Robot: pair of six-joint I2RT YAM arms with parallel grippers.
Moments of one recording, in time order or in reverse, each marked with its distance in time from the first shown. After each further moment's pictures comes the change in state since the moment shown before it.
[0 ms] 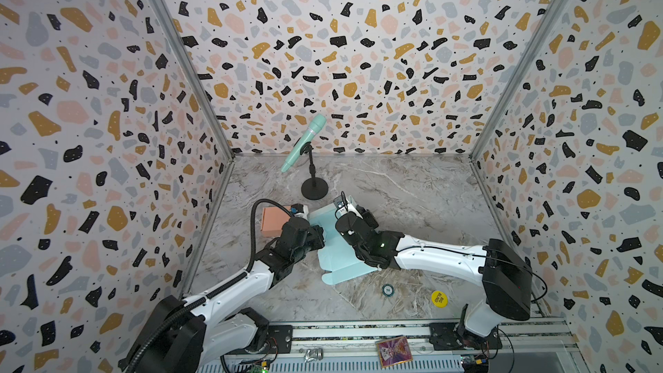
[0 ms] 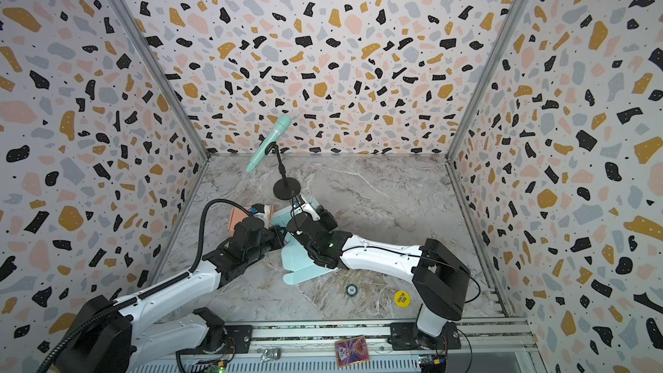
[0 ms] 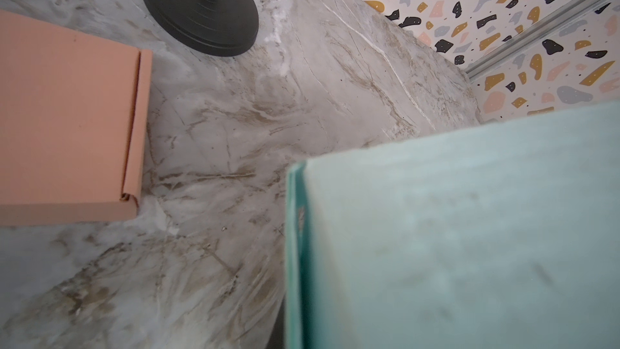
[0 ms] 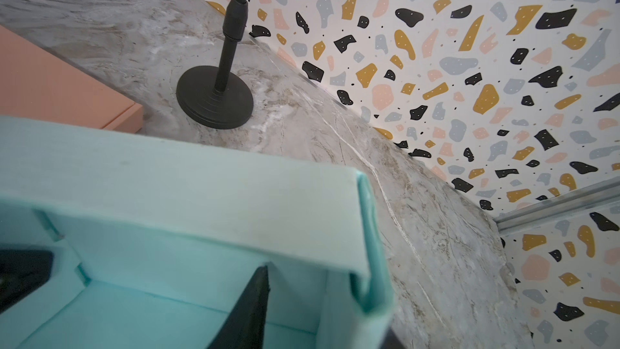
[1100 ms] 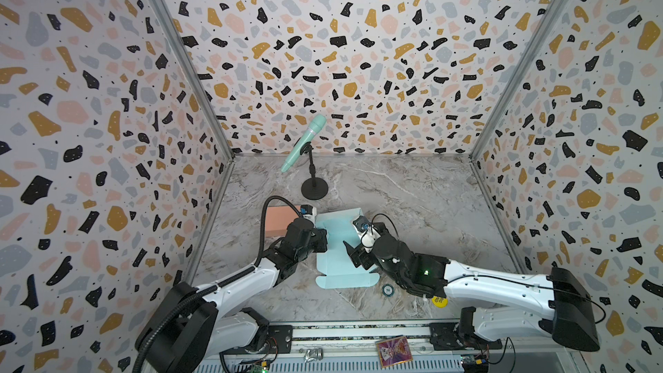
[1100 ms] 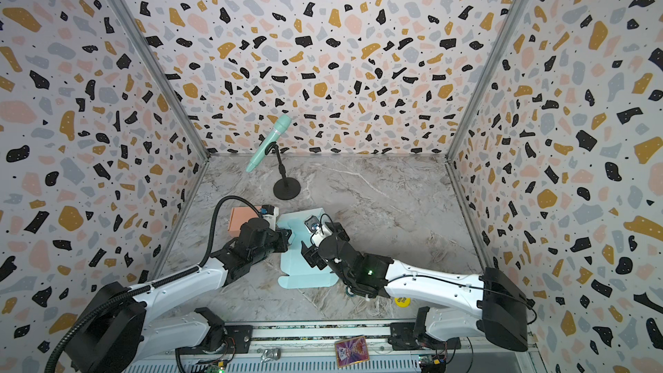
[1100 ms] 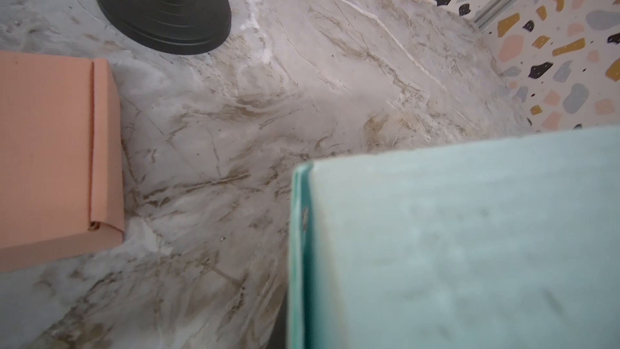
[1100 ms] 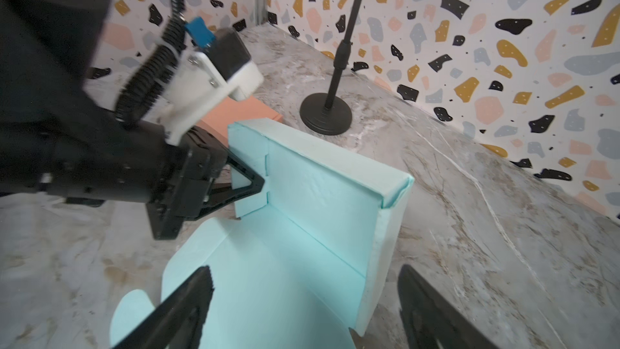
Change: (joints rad) left arm -0.013 0.101 -0.013 0.075 0.011 0.199; right arm 0.079 -0.457 -0.351 0.100 -0.332 0.086
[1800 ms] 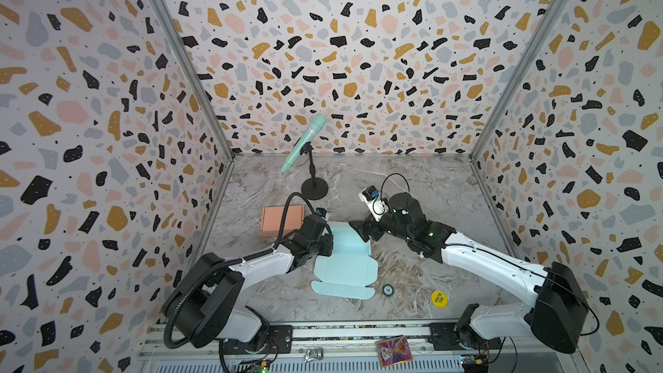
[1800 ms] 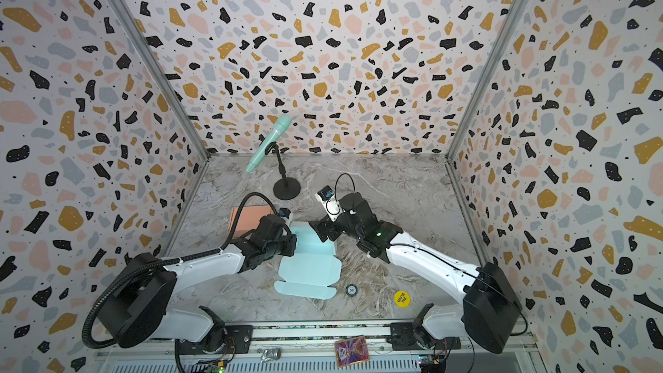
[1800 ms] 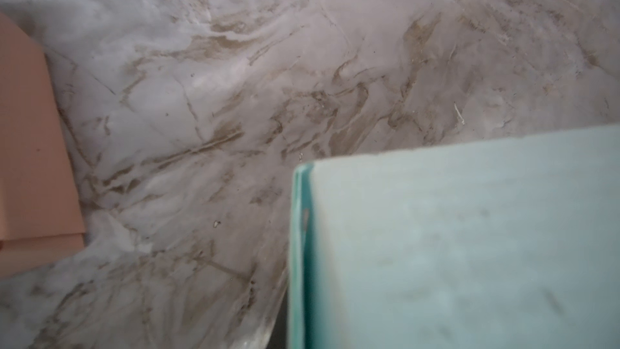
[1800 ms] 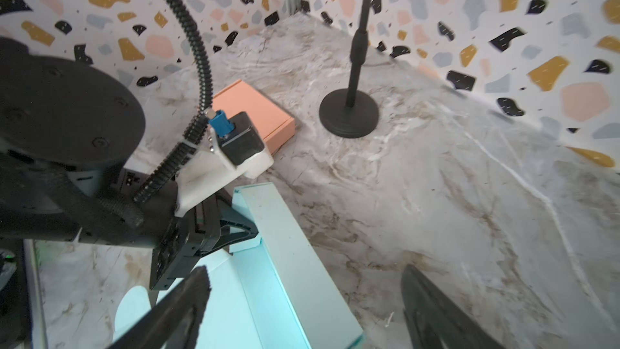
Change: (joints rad) left arm -0.033 0.213 0.117 -0.139 -0.007 0.128; right arm -0.387 0.176 0.155 -0.065 -0.591 -0.108
